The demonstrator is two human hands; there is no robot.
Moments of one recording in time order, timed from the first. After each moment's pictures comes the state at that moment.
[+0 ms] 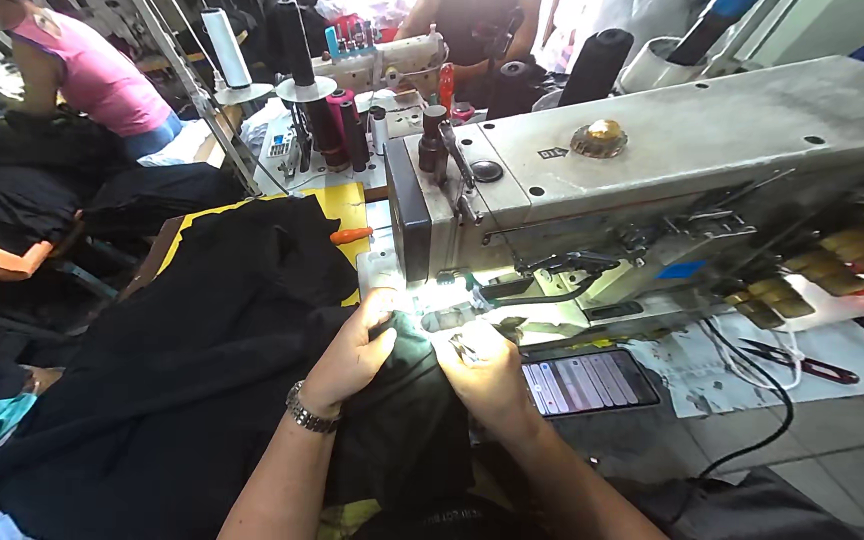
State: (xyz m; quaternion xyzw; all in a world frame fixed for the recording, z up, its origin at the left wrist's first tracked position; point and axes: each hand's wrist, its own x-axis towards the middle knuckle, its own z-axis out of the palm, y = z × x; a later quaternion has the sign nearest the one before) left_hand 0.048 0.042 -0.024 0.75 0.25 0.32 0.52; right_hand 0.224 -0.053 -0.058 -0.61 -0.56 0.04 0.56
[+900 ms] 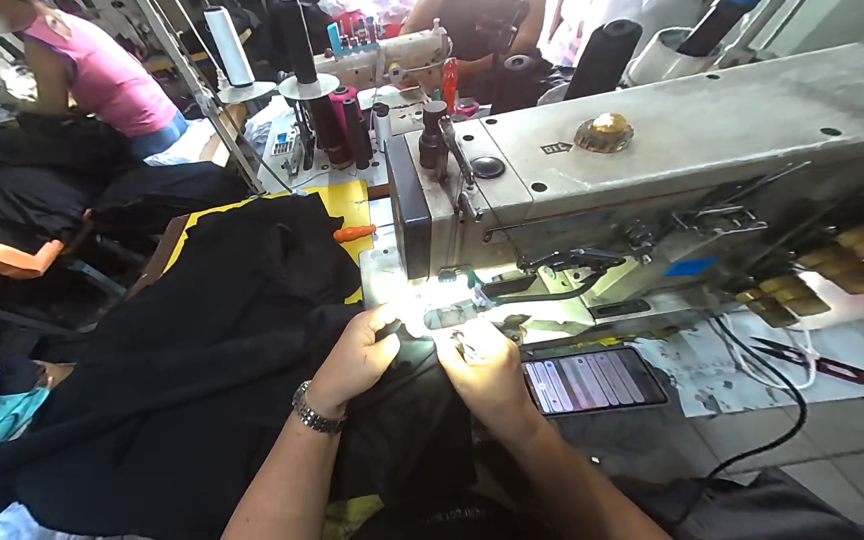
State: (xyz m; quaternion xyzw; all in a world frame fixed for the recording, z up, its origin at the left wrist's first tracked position) left_hand 0.050 0.038 -0.024 0.78 0.22 0.33 0.48; right_hand 0.222 -0.052 -0.061 -0.63 -0.56 0.02 0.54
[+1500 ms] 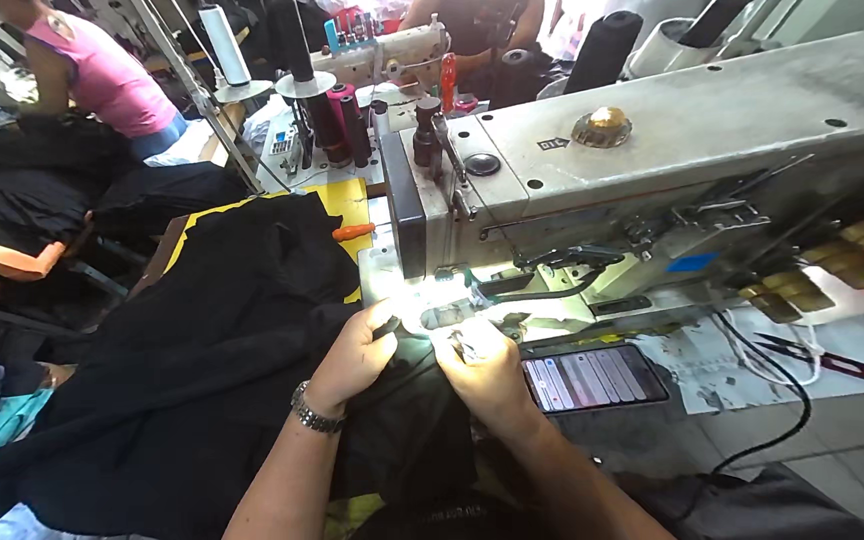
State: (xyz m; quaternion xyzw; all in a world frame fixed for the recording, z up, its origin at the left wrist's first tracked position) left_hand 0.050 0.039 -0.024 0.78 0.23 0.32 0.48; right_hand 0.224 -0.053 -0.063 -0.61 -0.57 0.05 0.55
